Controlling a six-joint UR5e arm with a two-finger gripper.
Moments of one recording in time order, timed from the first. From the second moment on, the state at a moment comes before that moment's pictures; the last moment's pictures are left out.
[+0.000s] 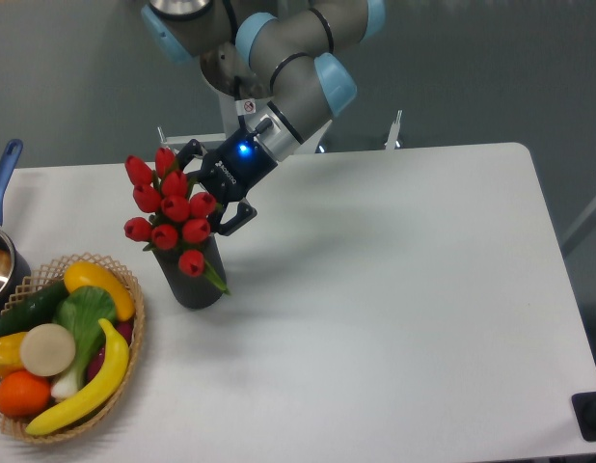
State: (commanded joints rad) arm 2.60 -1.58 -2.26 -0.85 0.41 1.35
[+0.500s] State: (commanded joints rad) arm 2.61 -1.54 -2.24 -0.85 0.37 1.34
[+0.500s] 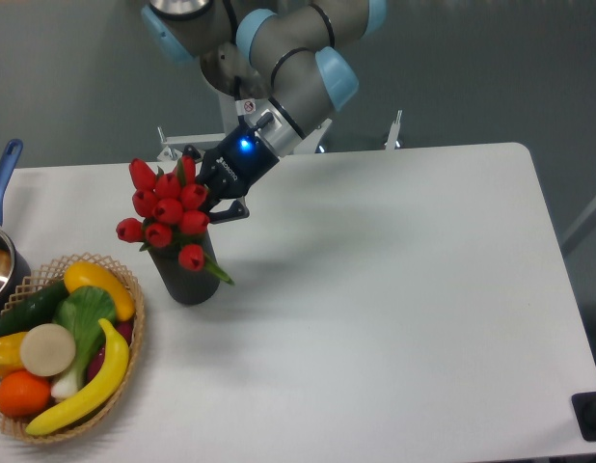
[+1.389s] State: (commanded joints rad) arm 2.66 -1.44 -2.13 -0.86 0.29 1.02
